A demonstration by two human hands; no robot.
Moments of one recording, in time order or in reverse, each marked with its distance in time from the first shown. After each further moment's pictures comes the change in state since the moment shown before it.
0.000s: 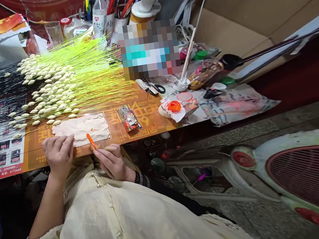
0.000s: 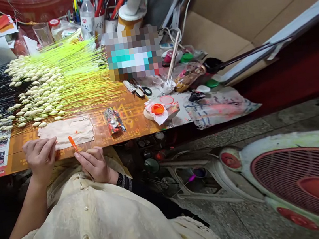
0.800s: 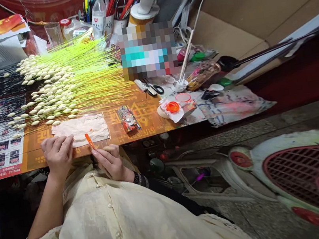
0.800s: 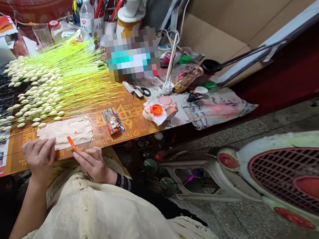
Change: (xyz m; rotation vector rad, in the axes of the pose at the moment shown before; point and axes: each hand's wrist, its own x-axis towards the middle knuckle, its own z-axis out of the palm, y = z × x) left_hand 0.000 -0.001 0.001 -0.025 0.001 -0.019; right_hand 0.001 -0.002 0.003 -0.054 -0.011 0.025
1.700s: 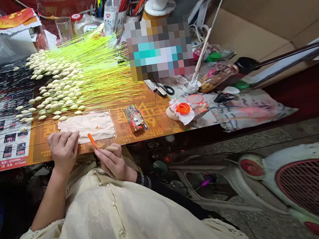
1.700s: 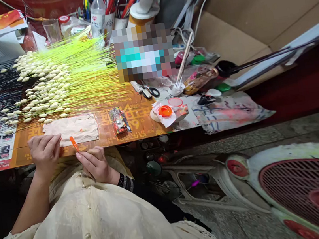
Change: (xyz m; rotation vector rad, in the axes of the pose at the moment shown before) left_hand 0.000 0.005 -0.001 0.017 0.060 0.058; right_hand 0.008 -0.006 -0.005 0.053 0.027 -0.094
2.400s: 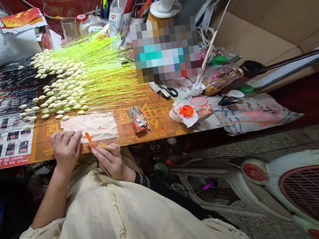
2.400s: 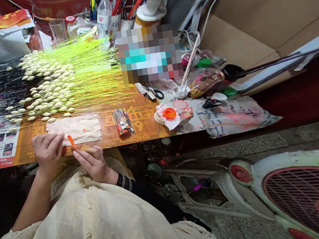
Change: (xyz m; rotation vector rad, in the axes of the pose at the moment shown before) left_hand 0.000 0.002 -0.001 0.040 0.016 0.037; right_hand -0.008 -0.001 0.020 -0.084 -0.078 0.031
